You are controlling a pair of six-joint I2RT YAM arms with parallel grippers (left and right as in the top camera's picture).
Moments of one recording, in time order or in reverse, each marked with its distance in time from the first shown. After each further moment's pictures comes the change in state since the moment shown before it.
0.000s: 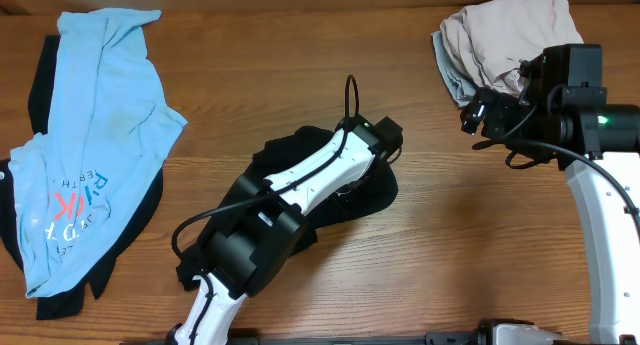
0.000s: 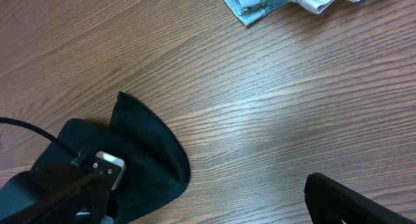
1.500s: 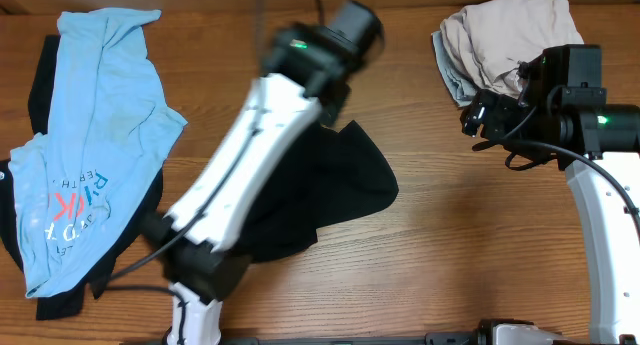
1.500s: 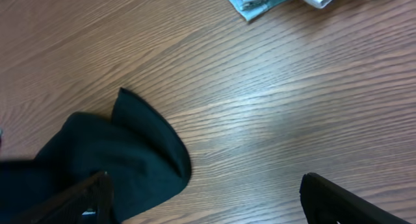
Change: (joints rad) left arm 0.173 -0.140 0.682 -0.325 -0.053 -0.001; right arm 0.001 0.000 0.000 -0.010 -0.016 -0.003
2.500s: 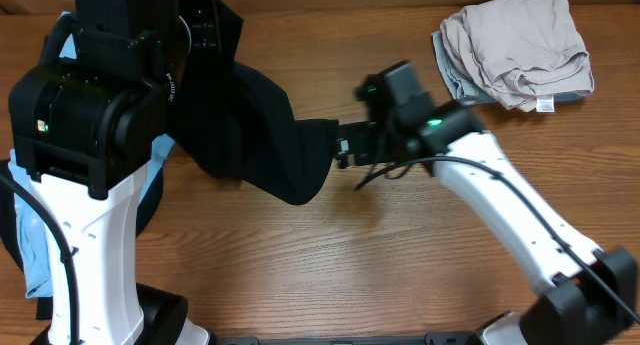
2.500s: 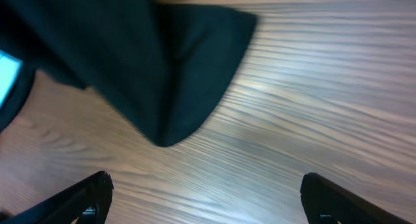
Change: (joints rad) left arm 0.271 -0.331 0.216 0.223 -0.008 0.008; right arm 0.560 0.227 -0.035 0.259 -0.031 0.000
